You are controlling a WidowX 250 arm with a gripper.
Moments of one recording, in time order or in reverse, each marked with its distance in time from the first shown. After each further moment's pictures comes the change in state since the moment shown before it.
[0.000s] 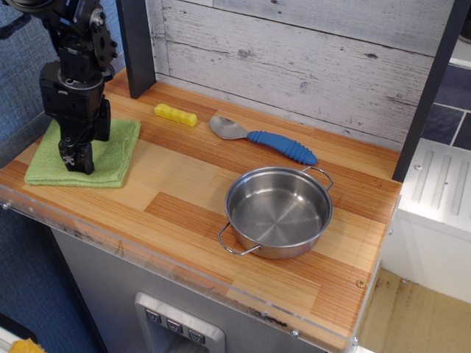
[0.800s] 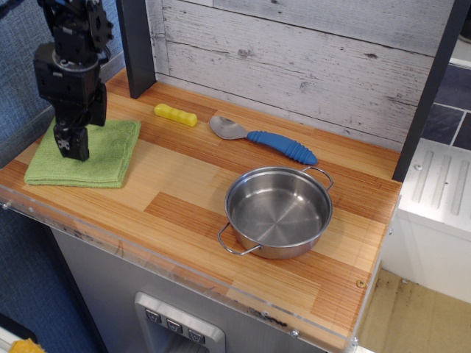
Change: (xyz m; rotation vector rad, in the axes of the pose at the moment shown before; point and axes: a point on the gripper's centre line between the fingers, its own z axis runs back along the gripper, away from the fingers) arm 0.010 -0.007 0.014 -0.011 -0.023 0.008
